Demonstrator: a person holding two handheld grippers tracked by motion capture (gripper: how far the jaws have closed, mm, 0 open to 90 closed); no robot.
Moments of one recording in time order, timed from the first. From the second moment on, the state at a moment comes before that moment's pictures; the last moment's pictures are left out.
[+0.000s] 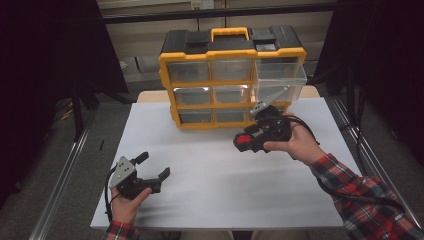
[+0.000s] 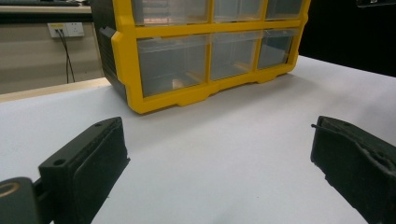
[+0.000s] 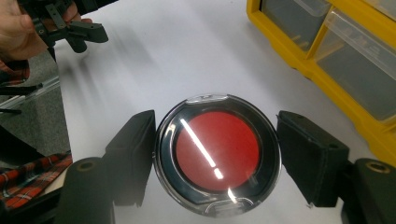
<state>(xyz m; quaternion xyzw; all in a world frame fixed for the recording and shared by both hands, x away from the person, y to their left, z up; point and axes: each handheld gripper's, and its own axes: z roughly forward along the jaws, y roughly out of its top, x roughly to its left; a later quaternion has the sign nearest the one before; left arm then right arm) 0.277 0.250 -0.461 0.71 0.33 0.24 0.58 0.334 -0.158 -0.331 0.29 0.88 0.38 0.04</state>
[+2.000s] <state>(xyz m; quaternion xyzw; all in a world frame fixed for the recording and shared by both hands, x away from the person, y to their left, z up) 0.277 0.250 -0.461 0.71 0.33 0.24 0.58 0.335 -0.173 -0.282 0.28 0.88 0.38 0.03</state>
